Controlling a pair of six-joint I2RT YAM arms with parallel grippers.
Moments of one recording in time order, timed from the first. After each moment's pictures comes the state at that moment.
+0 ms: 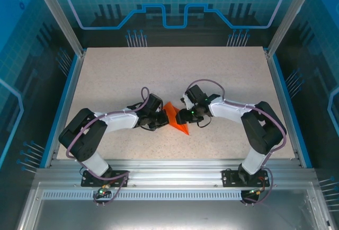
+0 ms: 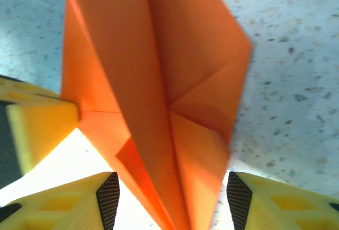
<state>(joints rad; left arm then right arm) -0.60 1.63 0.79 -0.15 0.26 -0.97 0.61 1.72 1.00 -0.47 -0.29 0.39</state>
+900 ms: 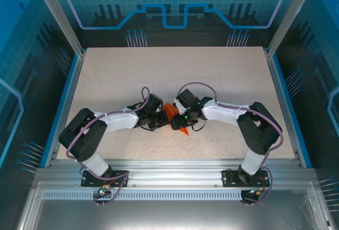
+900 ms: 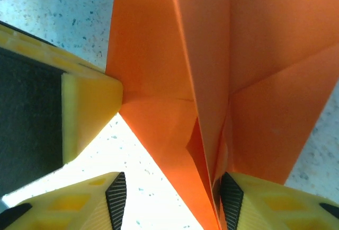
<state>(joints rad) -0.60 1.63 0.79 -0.15 0.26 -0.95 0.73 1.76 1.05 -0.49 -0.25 0.36</state>
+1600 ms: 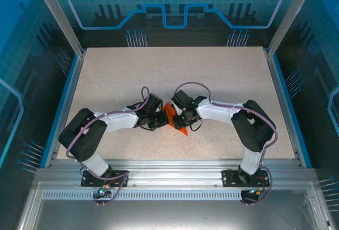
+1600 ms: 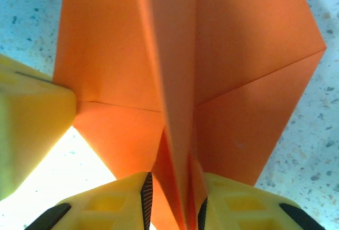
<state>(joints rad) -0.60 1.63 0.79 -0.16 0.26 -0.94 0.76 1.81 1.11 -0.56 -0.11 0.35</state>
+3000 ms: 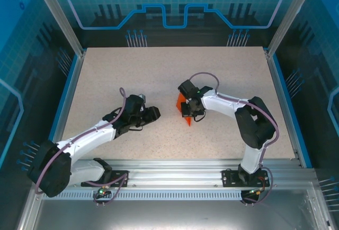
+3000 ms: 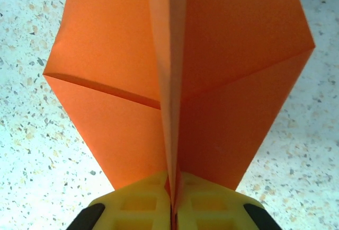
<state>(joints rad) -0.54 1.20 0.63 -0.21 0.12 -0.93 0.64 1.83 1.21 -0.68 0.01 0.57</state>
